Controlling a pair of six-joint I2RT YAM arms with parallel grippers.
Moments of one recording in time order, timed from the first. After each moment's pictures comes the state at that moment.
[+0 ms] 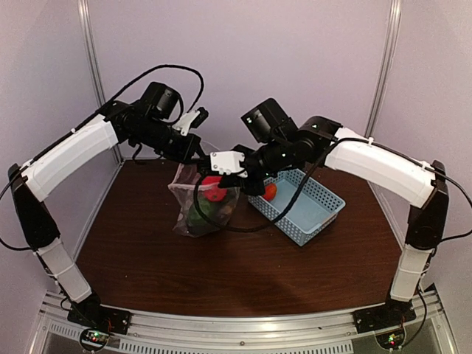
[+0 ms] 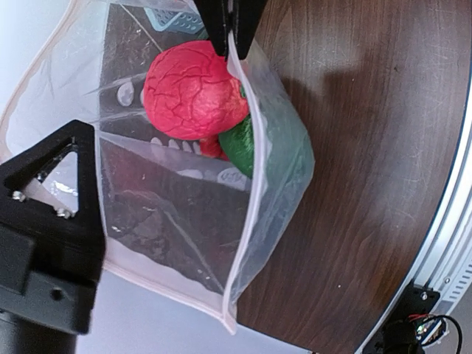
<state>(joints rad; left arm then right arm) -0.66 1.70 1.80 -0.91 0.23 -0.15 0.97 1.84 1.91 -0.80 -0.18 -0.83</state>
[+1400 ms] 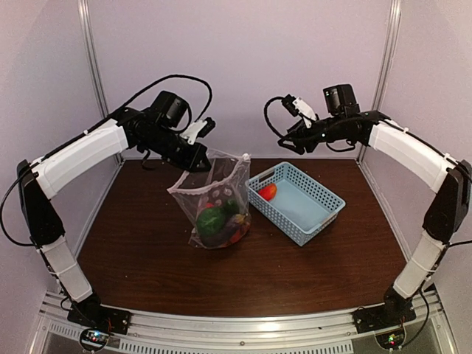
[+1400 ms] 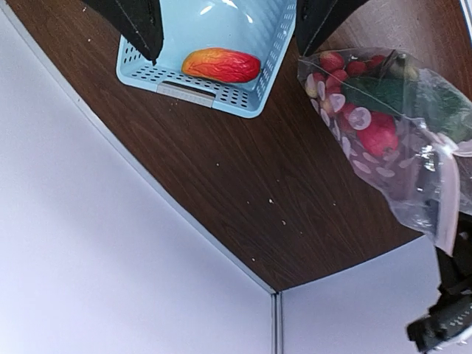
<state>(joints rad) -0.67 1.73 1.77 -0.88 0.24 -0.12 0.45 1.67 1.71 -0.55 -0.42 -0.37</state>
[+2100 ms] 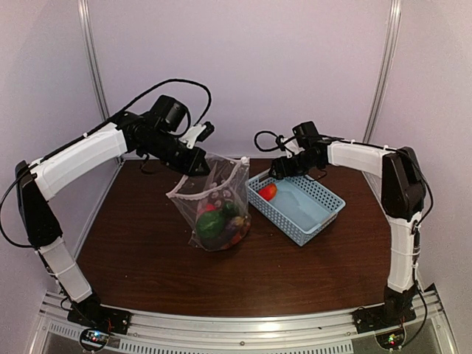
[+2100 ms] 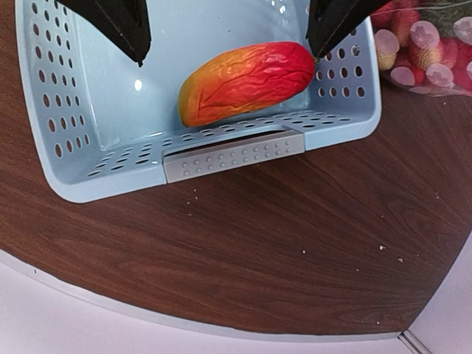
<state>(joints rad) -0.67 1.71 1.71 -0.85 0.24 -0.13 0.43 2.07 1.71 -0.44 -0.21 0.10</state>
